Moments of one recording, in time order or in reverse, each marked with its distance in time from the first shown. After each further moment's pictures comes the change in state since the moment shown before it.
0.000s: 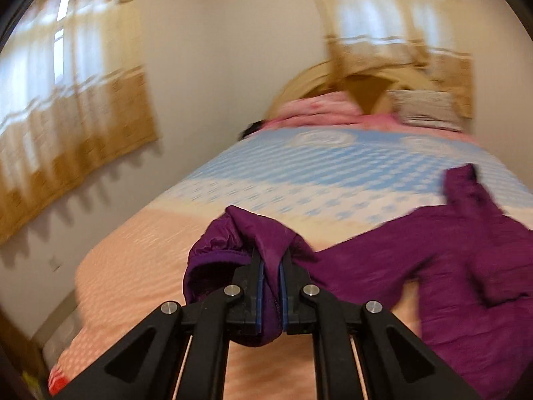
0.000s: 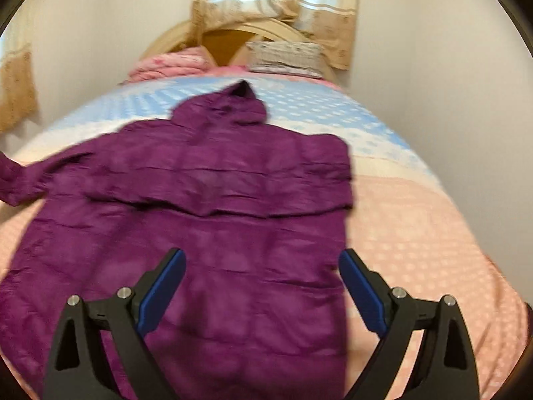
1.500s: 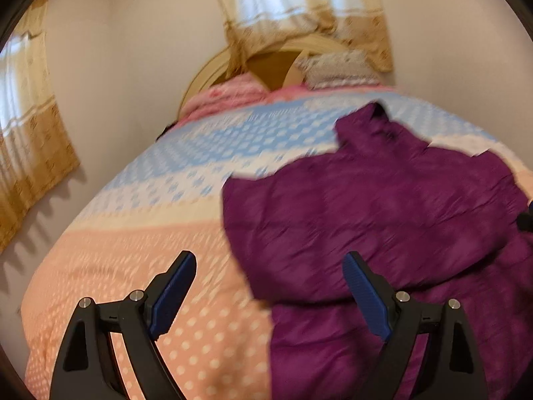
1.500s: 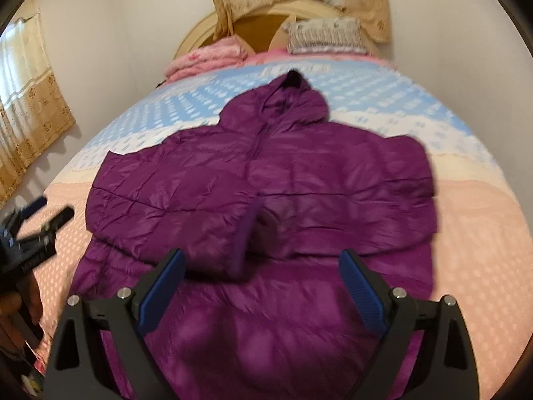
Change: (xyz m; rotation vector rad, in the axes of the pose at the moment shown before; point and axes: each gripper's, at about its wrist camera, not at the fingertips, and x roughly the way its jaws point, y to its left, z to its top) left arm 0.029 -0.161 -0.067 0.204 0.079 -0.194; right arm 0.046 0.046 0.054 0.062 0.099 0.336
